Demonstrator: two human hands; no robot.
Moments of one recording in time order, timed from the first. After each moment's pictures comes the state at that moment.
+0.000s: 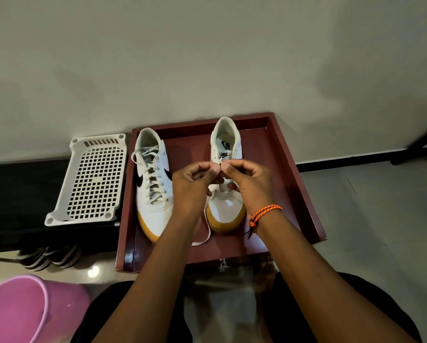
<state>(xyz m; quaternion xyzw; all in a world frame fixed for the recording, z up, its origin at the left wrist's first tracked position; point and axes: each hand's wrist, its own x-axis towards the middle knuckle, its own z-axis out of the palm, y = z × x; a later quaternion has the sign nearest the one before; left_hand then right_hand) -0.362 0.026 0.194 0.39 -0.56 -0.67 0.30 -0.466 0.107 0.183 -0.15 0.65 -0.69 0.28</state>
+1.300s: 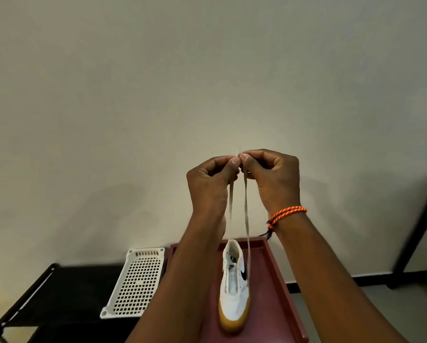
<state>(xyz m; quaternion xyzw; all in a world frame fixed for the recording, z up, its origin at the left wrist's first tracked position) -0.326 0.109 0.568 0.18 -0.55 -0.63 0.52 -0.427 0.171 0.570 -0.39 0.57 -0.73 -0.04</state>
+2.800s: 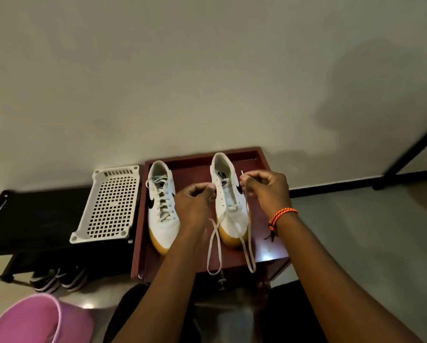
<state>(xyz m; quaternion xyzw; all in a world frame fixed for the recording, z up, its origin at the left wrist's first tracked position) -0.353 0.058 0.254 0.45 -0.49 -0.65 0.36 -0.490 0.159 0.264 -0.22 0.73 -0.62 0.18</state>
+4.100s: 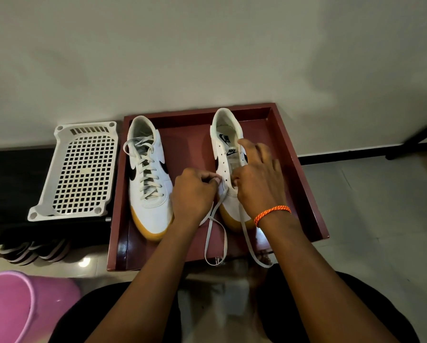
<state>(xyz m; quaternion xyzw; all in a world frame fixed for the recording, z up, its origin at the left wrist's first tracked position) -0.368 0.013 0.145 0.45 -0.75 -0.45 0.18 -0.479 0.117 0.180 -0.45 0.89 -0.10 0.00</state>
